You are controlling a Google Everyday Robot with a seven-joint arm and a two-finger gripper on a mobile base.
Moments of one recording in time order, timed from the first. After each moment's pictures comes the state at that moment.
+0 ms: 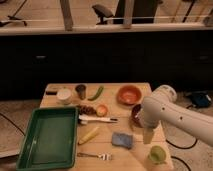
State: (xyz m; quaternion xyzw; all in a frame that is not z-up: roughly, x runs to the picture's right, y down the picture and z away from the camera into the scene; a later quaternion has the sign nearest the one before) arm 0.184 0.205 0.704 -0.31 -0.03 -0.02 0.95
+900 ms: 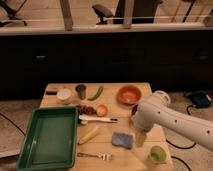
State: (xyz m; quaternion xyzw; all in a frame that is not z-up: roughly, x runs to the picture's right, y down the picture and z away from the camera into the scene) arm 0.161 0.228 0.728 -0.32 -0.06 0.02 0.95
